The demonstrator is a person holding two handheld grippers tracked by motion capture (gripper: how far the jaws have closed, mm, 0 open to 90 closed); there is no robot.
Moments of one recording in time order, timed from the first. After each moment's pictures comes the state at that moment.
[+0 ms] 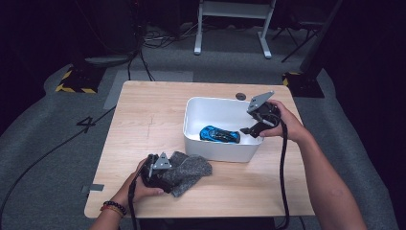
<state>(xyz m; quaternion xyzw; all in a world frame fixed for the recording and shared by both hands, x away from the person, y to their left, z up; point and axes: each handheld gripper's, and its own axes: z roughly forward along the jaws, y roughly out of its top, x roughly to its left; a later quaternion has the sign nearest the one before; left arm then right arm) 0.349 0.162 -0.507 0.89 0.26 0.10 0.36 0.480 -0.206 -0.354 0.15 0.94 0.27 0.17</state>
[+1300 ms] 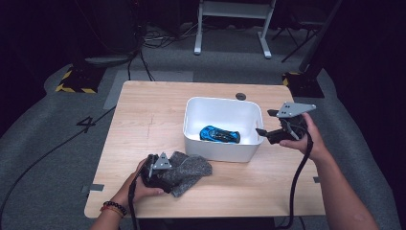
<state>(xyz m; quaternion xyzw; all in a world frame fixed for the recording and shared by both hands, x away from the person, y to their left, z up) 0.349 0.162 -0.507 0.89 0.26 0.10 0.36 0.426 -0.264 -0.342 0.22 0.86 0.39 0.24</state>
